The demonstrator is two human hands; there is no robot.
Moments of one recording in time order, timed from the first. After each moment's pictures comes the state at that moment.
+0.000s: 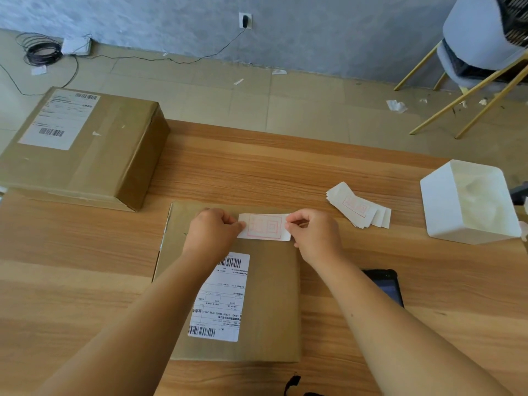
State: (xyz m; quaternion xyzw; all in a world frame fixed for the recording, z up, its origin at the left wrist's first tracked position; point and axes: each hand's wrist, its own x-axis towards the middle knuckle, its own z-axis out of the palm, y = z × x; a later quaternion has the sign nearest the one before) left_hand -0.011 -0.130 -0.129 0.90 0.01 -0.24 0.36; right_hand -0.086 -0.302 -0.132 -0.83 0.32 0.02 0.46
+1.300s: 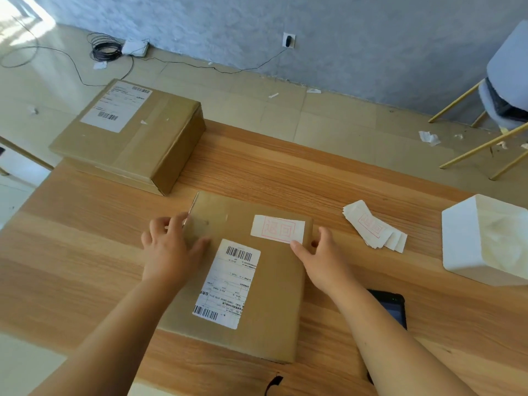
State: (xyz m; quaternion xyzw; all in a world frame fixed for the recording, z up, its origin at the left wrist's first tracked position) left_hand -0.055 -0.046 -0.143 0.97 0.08 -0.06 0.24; right_hand -0.113 -0.306 -0.144 -0.84 0.30 0.16 0.42
